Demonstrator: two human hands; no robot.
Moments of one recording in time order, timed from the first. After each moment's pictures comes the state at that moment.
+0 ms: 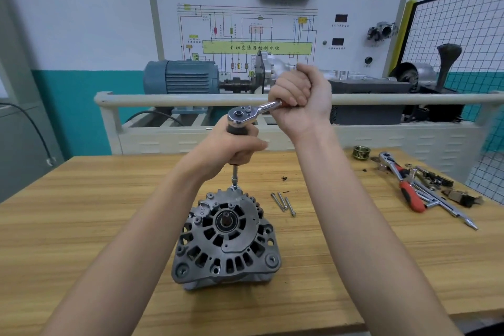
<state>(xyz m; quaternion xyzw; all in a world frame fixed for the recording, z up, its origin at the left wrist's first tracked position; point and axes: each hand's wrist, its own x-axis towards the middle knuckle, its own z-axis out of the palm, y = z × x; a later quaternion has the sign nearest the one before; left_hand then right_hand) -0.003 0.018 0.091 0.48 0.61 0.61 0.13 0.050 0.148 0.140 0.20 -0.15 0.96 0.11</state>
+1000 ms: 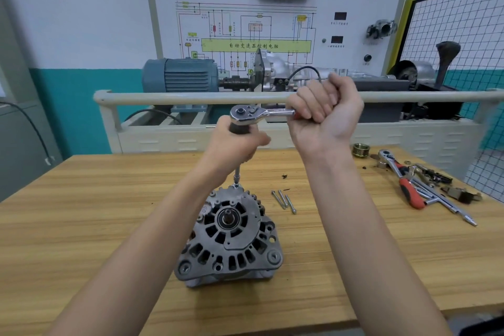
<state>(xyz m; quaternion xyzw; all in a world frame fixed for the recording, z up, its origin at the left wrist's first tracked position) 0.004 0.025 0.081 0.40 0.65 0.64 0.00 0.084 0.136 0.124 0.20 -0.17 0.93 0.25</state>
